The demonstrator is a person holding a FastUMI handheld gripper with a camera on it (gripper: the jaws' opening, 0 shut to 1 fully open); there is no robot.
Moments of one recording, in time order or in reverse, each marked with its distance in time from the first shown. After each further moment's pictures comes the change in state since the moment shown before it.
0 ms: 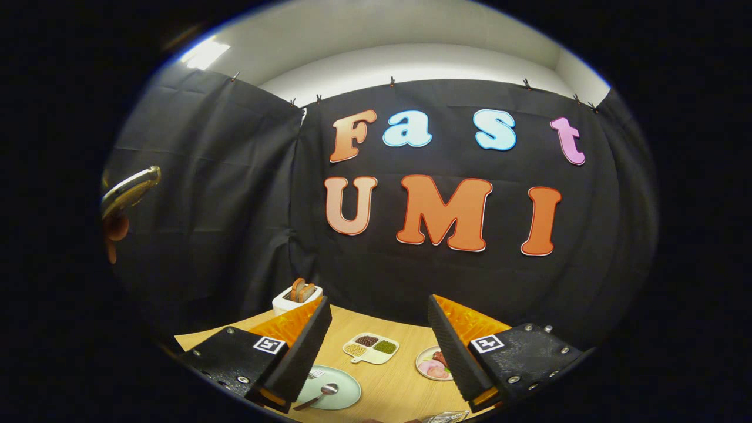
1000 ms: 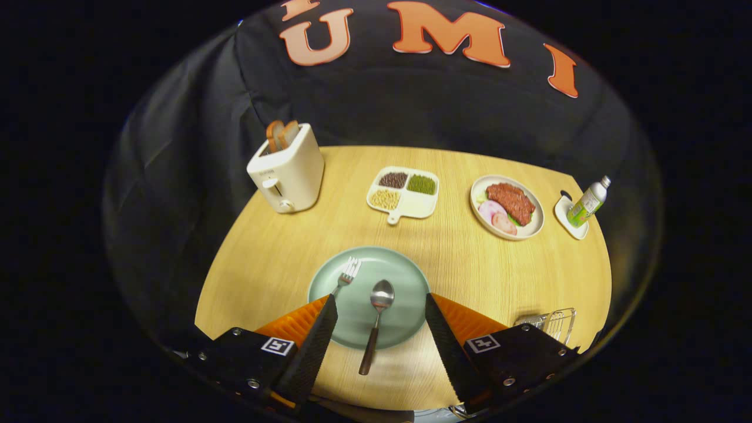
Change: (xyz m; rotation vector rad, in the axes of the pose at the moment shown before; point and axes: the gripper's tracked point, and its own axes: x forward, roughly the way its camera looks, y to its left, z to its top) arm 0.018 0.115 -0.255 0.181 0.981 -0.046
